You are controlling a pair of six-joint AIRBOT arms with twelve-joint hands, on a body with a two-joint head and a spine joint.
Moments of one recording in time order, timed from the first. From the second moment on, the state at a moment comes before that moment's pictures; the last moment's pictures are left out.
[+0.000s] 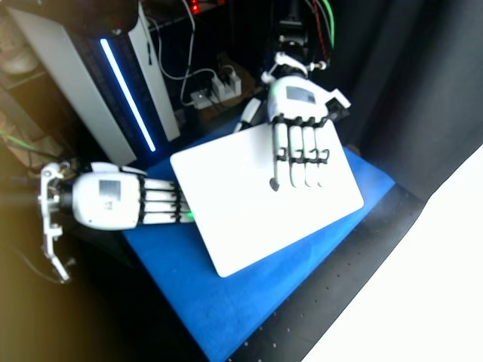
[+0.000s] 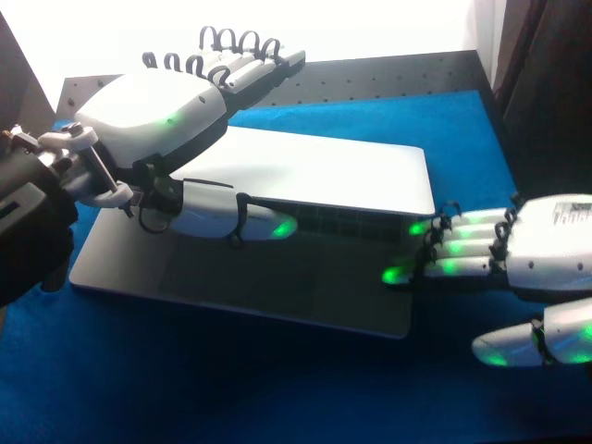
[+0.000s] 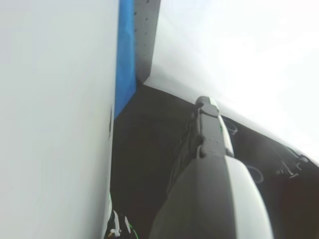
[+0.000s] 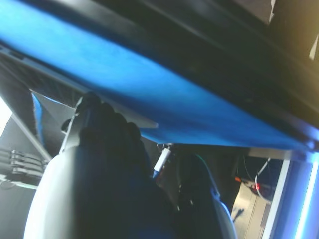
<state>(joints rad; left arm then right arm) 0.71 -1.06 1.11 -0.14 -0.73 1.21 -0.84 -0.98 1.20 -0.95 0.69 -0.04</state>
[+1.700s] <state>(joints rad) 0.25 -1.39 1.64 -0.25 -0.21 1.37 -0.79 -1.15 1.32 -1.06 0.70 0.04</state>
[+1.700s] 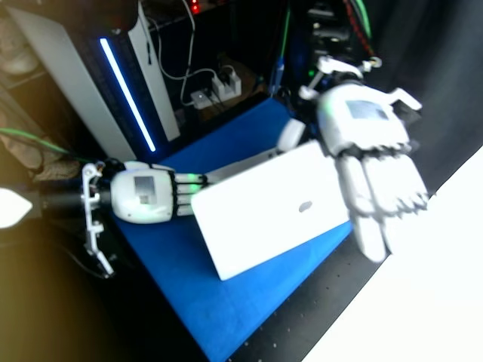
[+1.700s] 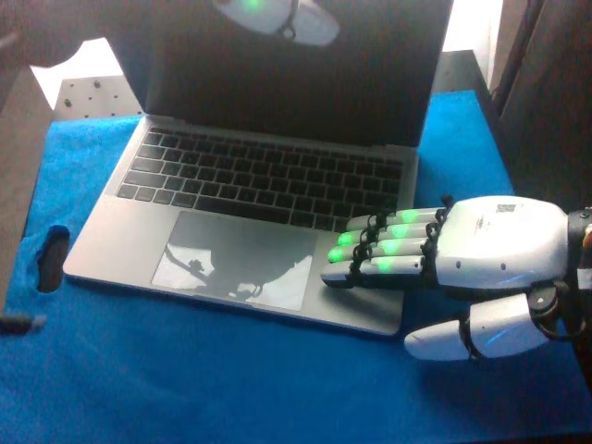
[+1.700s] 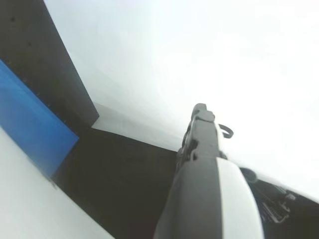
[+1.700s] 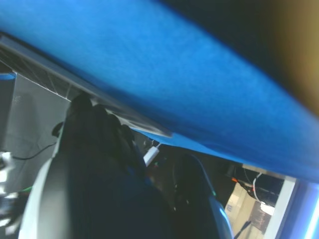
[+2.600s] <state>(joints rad) 0.13 -1.57 2.01 -0.30 0.13 1.44 -0.75 -1.19 1.36 -1.12 0.70 0.06</state>
